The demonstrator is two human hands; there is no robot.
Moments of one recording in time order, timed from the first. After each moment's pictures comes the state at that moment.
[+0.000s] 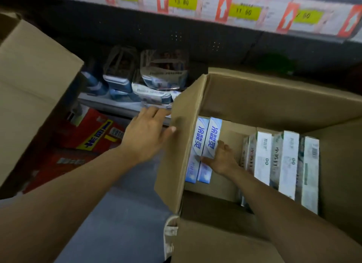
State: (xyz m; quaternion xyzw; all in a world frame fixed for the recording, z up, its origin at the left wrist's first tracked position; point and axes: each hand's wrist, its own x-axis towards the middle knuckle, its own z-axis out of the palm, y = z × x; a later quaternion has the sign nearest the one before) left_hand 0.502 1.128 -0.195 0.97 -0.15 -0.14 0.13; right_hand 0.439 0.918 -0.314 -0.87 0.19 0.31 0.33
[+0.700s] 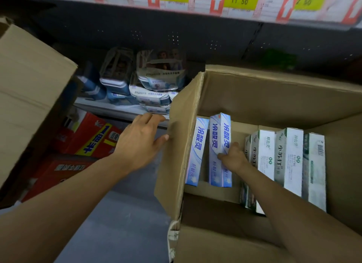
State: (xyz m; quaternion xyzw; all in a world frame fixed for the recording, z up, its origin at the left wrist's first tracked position) left_hand 0.496 1.136 -0.204 0.97 -0.15 -0.16 0.14; right_hand 0.443 0.895 -0.333 -0.81 0.31 0.29 0.40
